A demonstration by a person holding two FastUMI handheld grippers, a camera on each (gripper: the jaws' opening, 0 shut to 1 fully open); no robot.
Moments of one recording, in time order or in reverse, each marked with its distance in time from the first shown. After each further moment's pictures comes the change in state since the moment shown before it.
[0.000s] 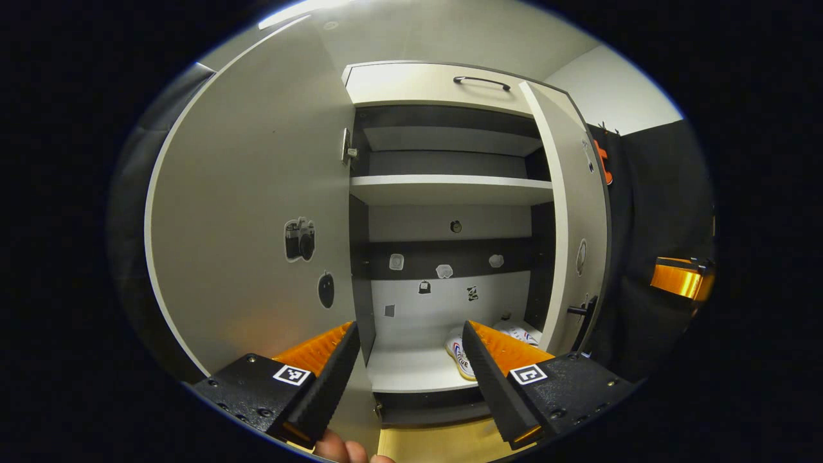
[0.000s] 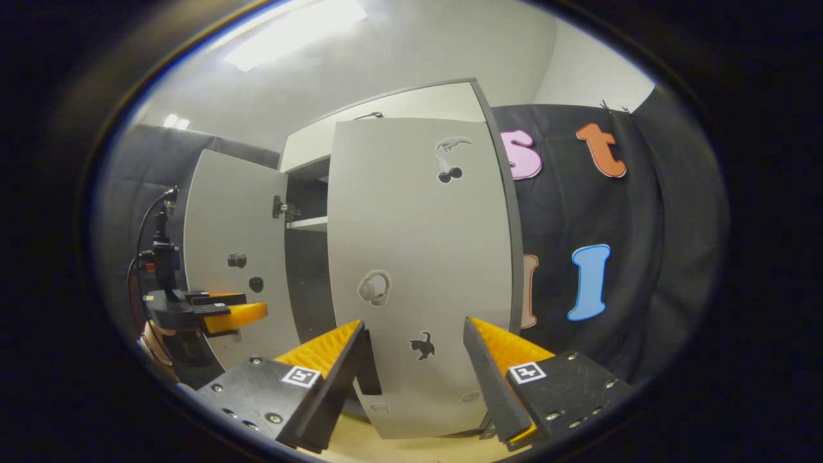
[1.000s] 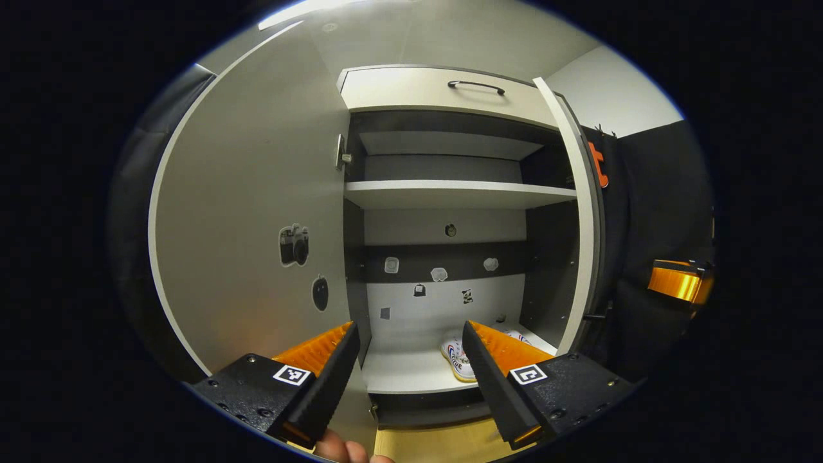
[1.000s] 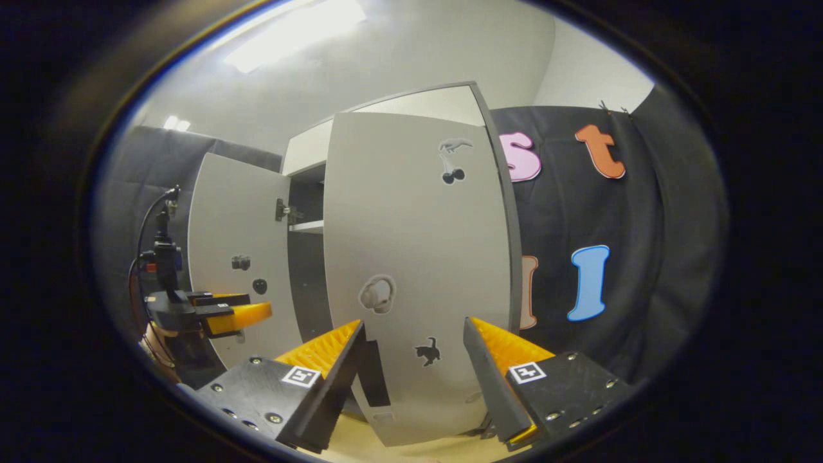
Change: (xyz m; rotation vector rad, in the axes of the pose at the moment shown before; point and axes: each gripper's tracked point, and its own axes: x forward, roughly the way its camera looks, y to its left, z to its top) left arm -0.004 -0.009 0.008 -0.005 -0.015 -0.018; right arm -0.007 0.000 0.005 0.004 -0.007 0.002
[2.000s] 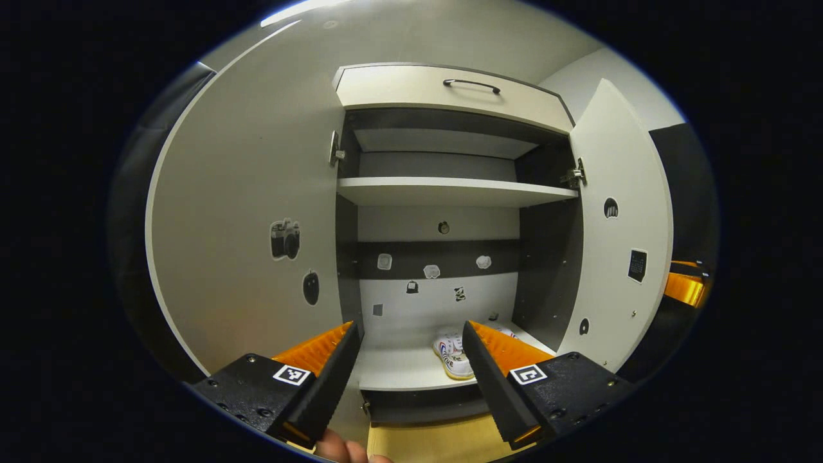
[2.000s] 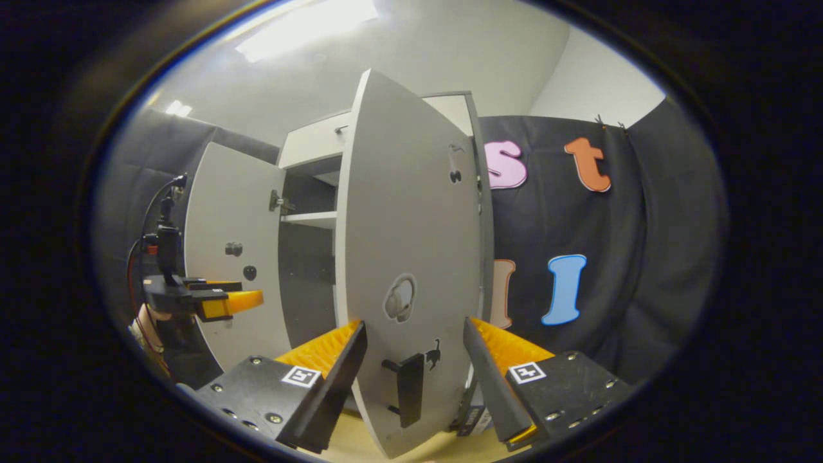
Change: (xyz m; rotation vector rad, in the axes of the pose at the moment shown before) left arm -0.003 -0.006 -0.003 -0.008 0.014 -0.016; right arm -0.027 -0.012 0.000 -0.071 0.009 -0.050
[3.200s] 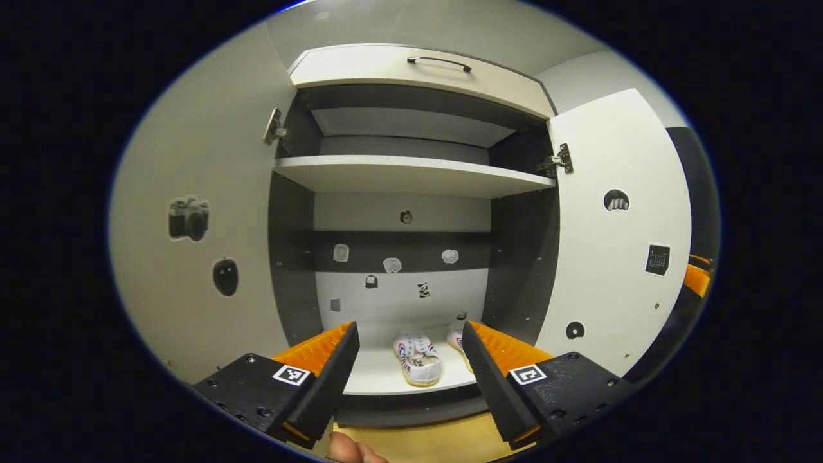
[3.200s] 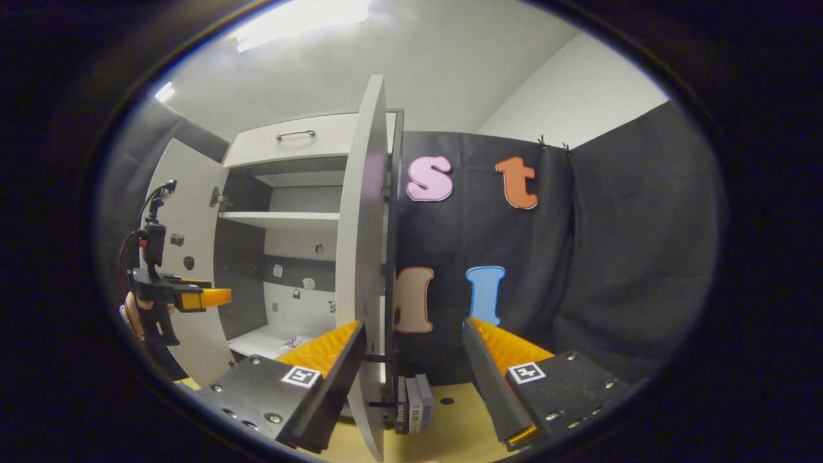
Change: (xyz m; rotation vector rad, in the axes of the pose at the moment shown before) left arm 0.036 -0.060 -0.013 -0.021 0.038 -0.094; right arm -0.068 -0.111 0.015 -0.066 -0.041 -0.290
